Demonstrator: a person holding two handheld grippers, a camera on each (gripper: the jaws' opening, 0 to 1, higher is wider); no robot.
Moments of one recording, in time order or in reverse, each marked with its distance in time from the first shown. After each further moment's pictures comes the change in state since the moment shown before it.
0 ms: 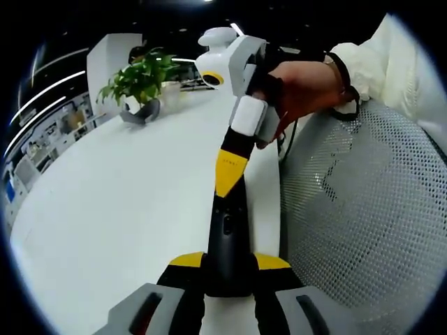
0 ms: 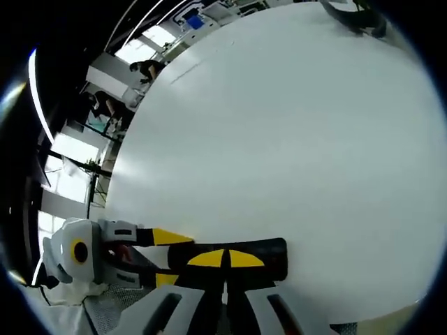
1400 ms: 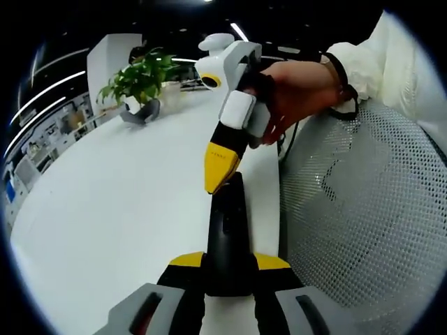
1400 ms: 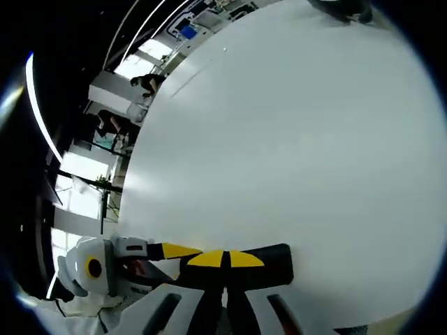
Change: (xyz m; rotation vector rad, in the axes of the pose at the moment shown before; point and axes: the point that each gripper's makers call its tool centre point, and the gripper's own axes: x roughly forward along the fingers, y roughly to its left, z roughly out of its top) left arm 0.000 0.000 -0.001 -0.002 0.001 0.002; right arm 0.000 0.002 0.008 0.094 -0.033 0.068
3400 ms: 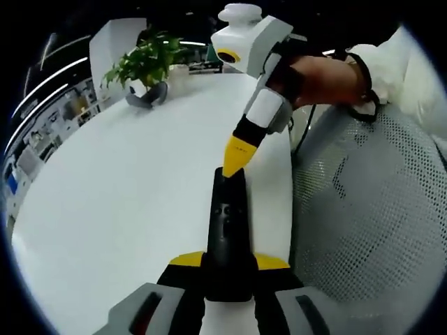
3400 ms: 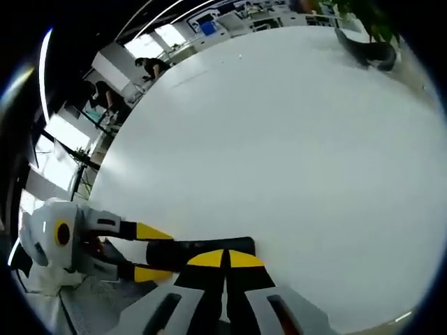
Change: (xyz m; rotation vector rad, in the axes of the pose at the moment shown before) left arm -0.006 0.011 -0.006 -0.038 0.057 0.045; right arm -0.007 -0.014 0.008 -0.209 -0.040 -0.163
